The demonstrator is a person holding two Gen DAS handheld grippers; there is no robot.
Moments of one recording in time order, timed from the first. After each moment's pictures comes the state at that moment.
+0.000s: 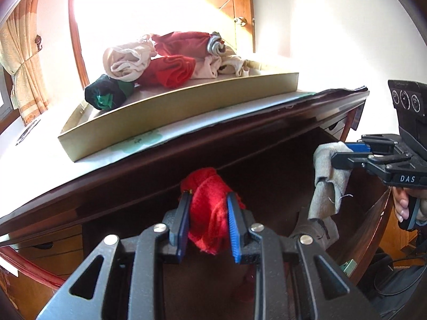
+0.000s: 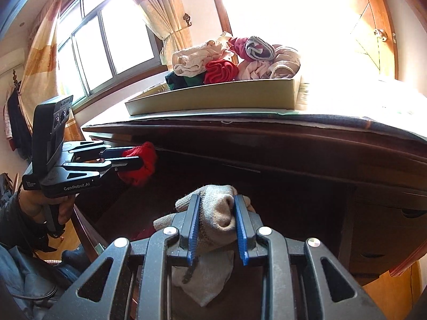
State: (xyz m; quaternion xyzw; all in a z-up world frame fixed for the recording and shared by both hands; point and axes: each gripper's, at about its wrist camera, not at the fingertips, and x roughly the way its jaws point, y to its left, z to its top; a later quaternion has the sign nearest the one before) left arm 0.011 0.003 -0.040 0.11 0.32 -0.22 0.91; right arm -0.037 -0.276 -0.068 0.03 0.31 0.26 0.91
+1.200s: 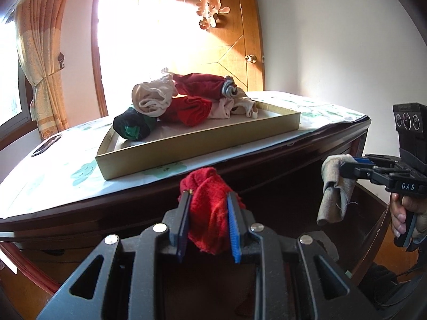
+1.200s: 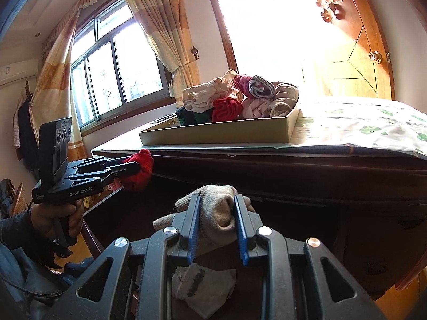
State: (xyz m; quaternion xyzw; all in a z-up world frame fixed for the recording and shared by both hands) left arm -0.010 0.020 -0.020 0.08 0.23 -0.20 0.95; right arm -0.059 -0.290 -0.058 0.05 0.22 0.28 0.94
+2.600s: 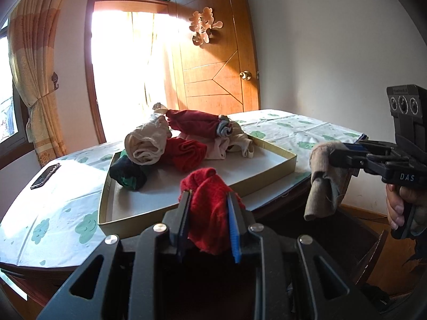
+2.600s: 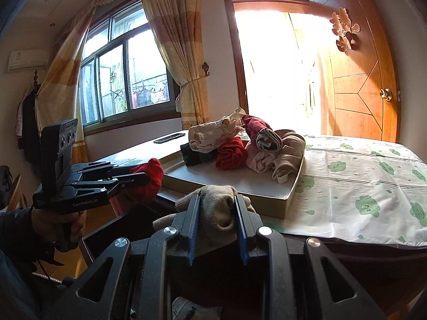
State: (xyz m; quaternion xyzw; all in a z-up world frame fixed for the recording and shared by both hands) left arm 0.011 0.001 0.037 0.09 0.19 -0.21 0.95; right arm -0.032 -0.282 0.013 0.00 0.17 0.29 0.94
